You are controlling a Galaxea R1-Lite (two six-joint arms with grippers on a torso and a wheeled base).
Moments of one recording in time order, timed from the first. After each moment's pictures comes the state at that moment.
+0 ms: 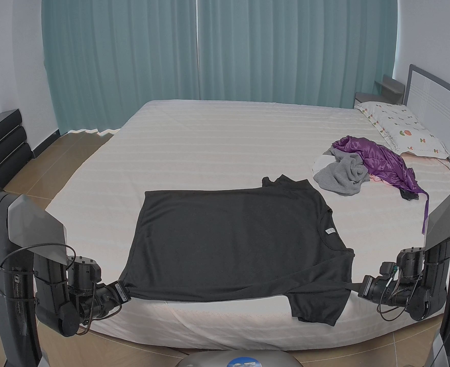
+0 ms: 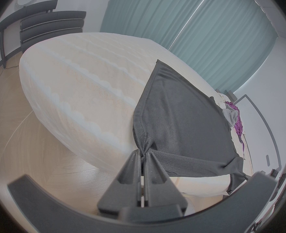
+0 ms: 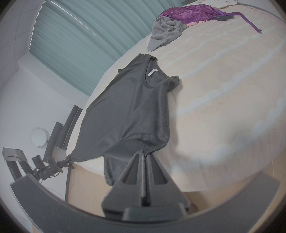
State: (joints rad) left arm -0.12 2.37 -0.20 -1.44 -0.04 -0.61; right arm 0.00 2.40 -0.14 -1.55 0.42 0.49
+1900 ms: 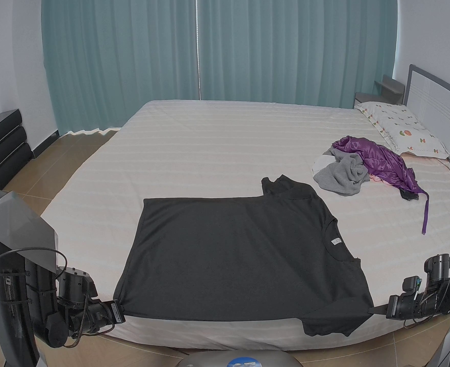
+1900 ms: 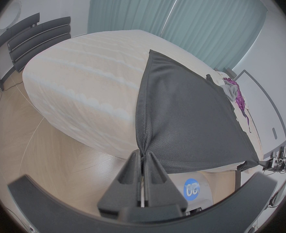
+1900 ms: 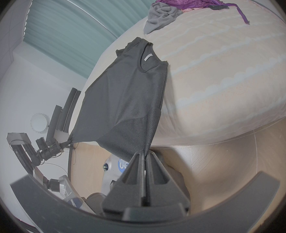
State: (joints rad) left arm -0.15 2.29 -0.02 -1.43 -0.03 -0.44; right arm -0.24 2.11 -0.02 -1.03 0.60 0.12
